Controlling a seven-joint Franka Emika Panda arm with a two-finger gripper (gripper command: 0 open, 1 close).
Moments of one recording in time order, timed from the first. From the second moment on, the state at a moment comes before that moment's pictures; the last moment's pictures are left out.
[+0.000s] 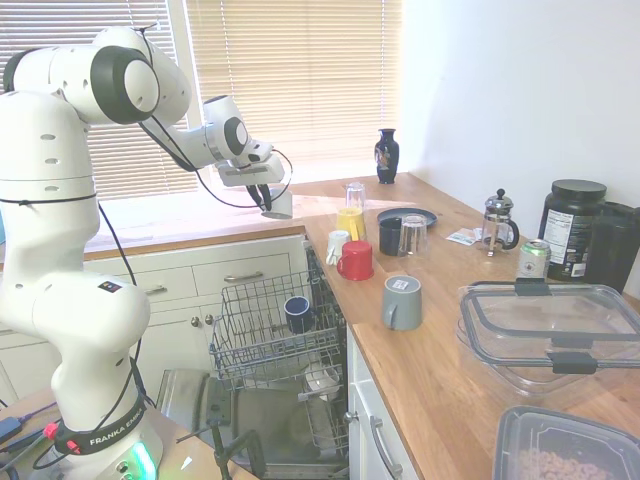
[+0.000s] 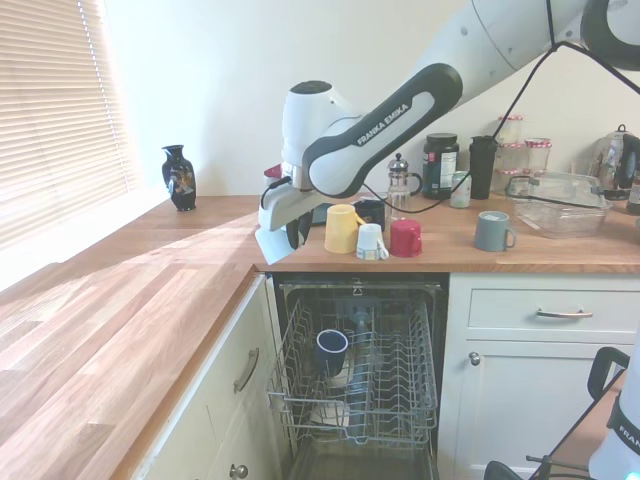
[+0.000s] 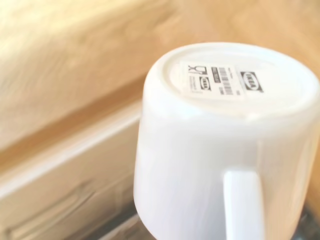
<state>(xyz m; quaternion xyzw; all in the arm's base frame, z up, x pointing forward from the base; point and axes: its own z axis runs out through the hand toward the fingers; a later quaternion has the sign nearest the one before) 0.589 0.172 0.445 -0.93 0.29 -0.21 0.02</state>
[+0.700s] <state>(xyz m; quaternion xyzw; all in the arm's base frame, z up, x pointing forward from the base) 0.655 0.079 0.413 -0.93 0.32 -0.19 0.03</state>
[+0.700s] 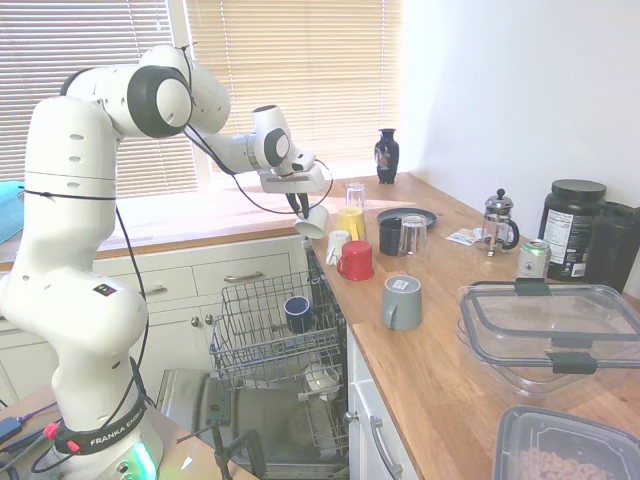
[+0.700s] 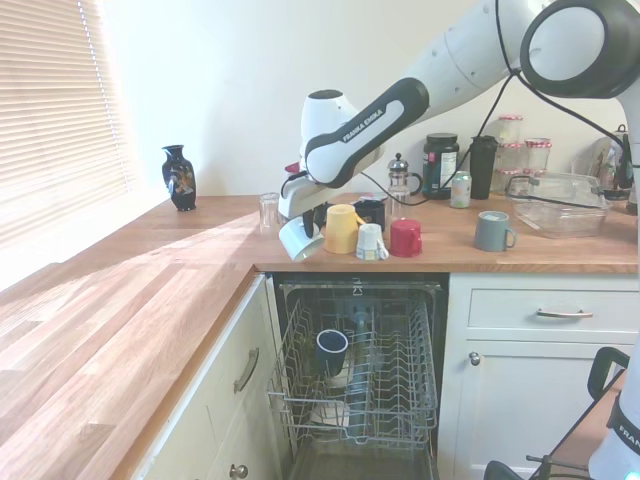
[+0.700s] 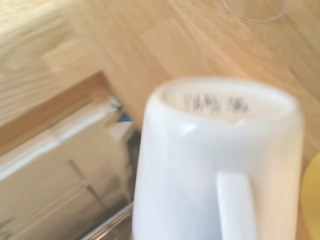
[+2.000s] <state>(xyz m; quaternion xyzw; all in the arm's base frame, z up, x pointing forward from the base) 0.703 0.035 0.340 -0.93 0.33 -0.17 0.00</state>
